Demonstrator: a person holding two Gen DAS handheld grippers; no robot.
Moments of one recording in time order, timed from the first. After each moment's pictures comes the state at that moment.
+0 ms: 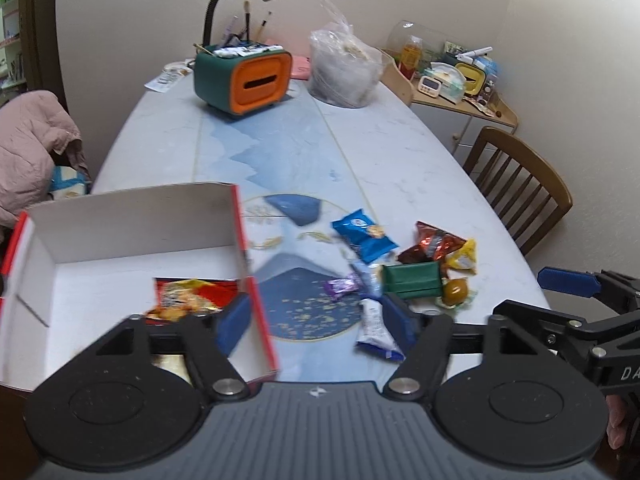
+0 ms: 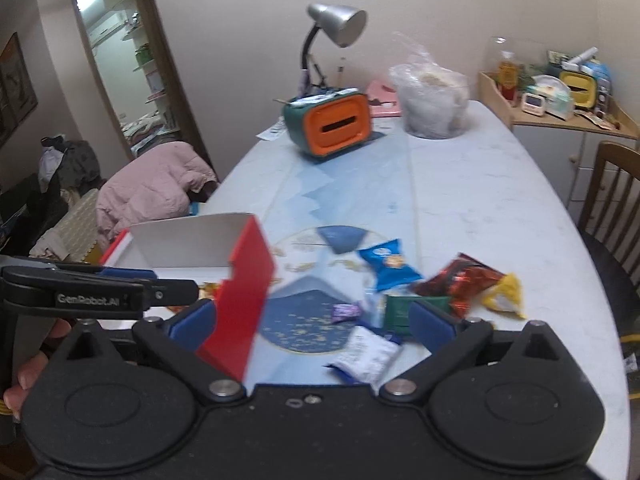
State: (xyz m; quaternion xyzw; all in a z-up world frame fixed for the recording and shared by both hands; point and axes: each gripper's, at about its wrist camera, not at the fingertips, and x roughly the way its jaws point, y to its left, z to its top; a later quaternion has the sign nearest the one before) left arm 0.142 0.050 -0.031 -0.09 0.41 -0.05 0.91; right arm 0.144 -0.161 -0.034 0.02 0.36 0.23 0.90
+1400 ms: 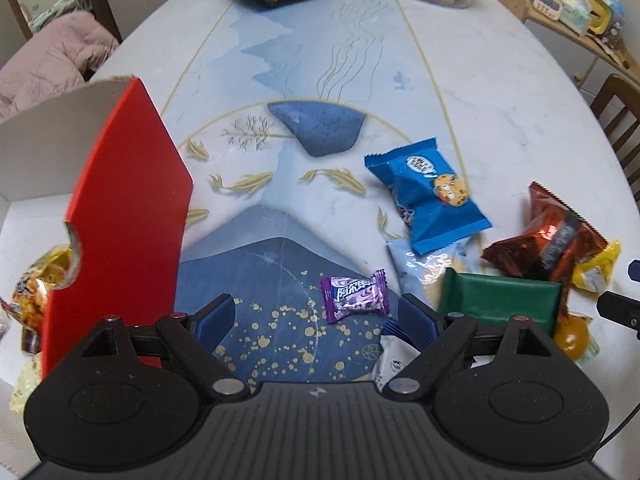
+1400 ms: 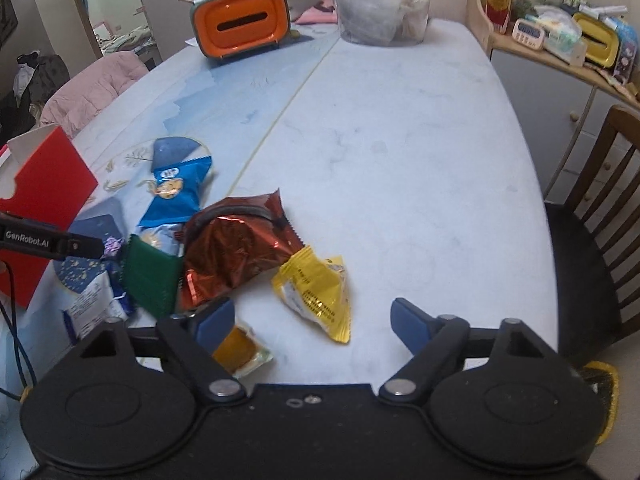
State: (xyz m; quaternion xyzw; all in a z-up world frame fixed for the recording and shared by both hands) left arm 0.287 -0.029 -0.169 -0.07 0.53 0.11 0.84; right arm 0.321 -0.301 -0.163 -0.08 0.46 0.25 0.85
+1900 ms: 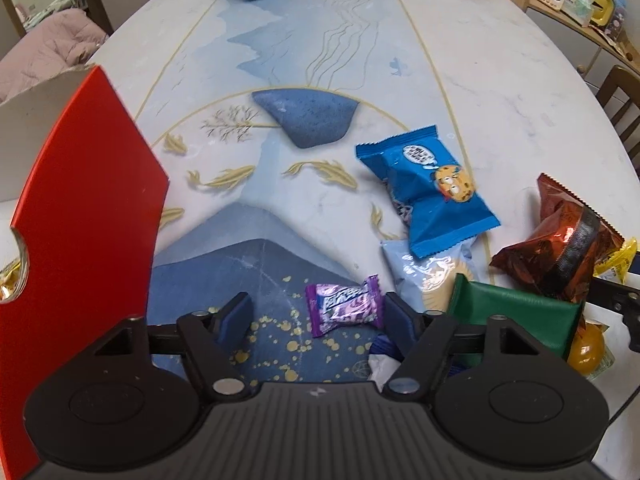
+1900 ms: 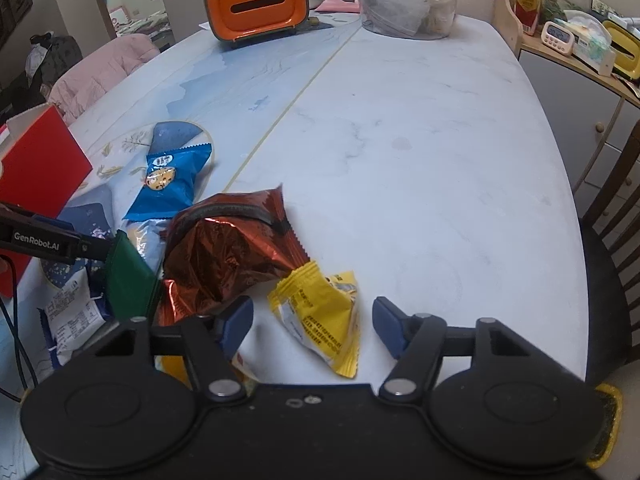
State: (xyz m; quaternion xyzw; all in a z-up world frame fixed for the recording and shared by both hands) left arm 0.298 -0.039 -0.186 -0.06 0.53 0.10 0.84; right arm 0.340 -0.288 -0.183 -0.10 0.46 0.28 0.84
